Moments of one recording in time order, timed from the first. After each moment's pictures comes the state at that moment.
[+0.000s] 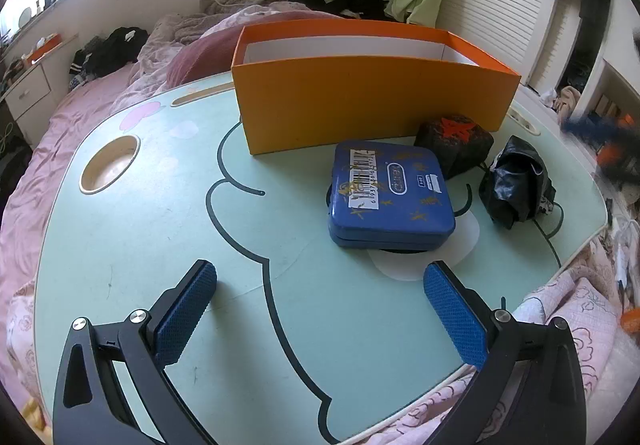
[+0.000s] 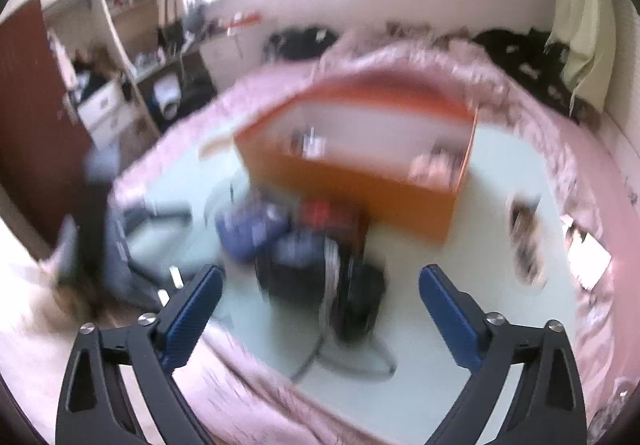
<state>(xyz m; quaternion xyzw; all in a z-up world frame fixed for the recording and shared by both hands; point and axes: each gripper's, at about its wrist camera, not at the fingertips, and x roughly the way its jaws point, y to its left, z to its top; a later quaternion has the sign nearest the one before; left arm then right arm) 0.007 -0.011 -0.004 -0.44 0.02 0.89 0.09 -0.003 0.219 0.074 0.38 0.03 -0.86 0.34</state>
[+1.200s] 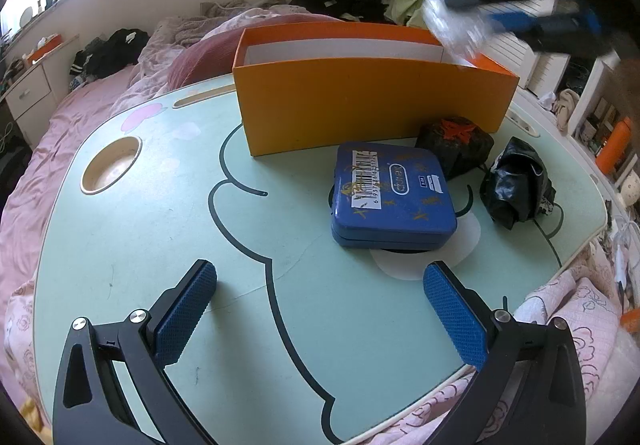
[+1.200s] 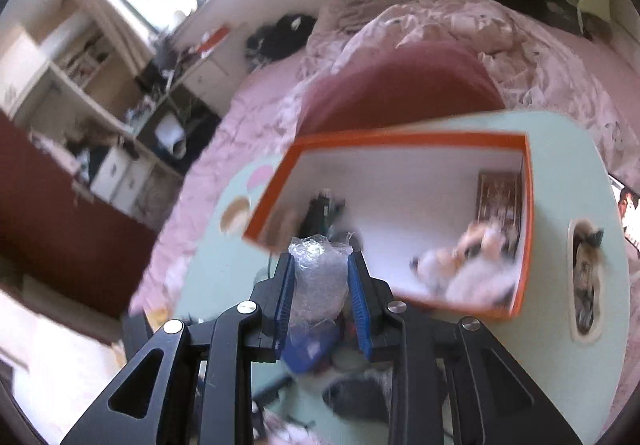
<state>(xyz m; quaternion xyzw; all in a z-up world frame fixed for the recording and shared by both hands) 0.006 -0.012 -0.008 -0.43 0.01 0.90 0.09 -0.091 0.171 0.090 0.49 -0.10 -0.80 0.34</state>
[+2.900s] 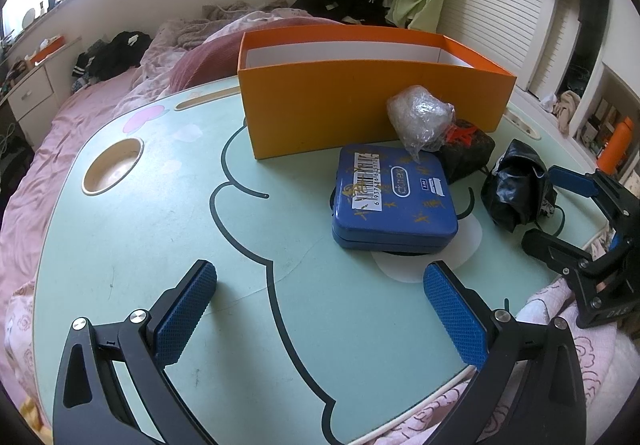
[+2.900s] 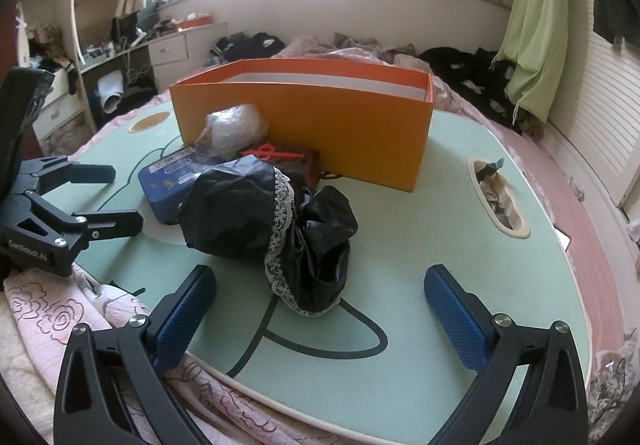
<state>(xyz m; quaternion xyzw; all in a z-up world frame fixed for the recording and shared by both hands) 0.002 -0.017 -0.012 -0.42 0.01 0.90 0.09 0.031 0.202 -0.012 0.34 0.10 -0.91 0.23</state>
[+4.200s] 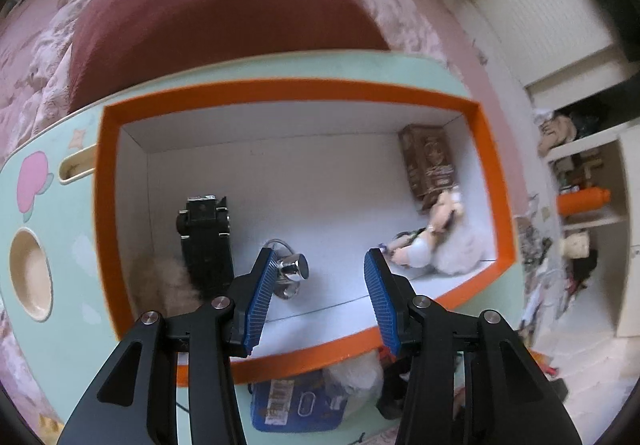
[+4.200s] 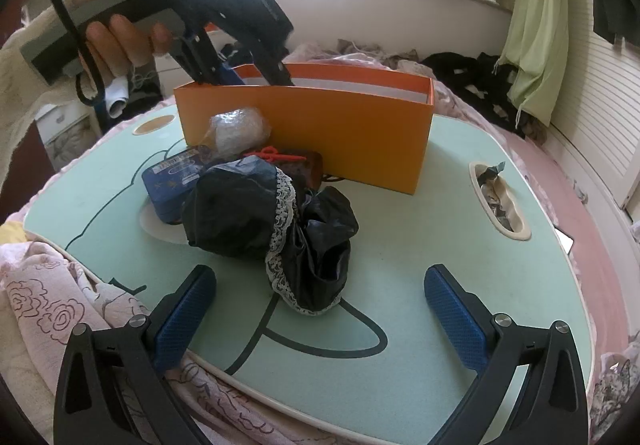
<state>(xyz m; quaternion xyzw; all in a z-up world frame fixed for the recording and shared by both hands) -0.198 0.010 0.027 -0.65 -0.08 0.74 0.15 0.034 0.209 -0.013 0.33 0.09 -0.91 0.24</state>
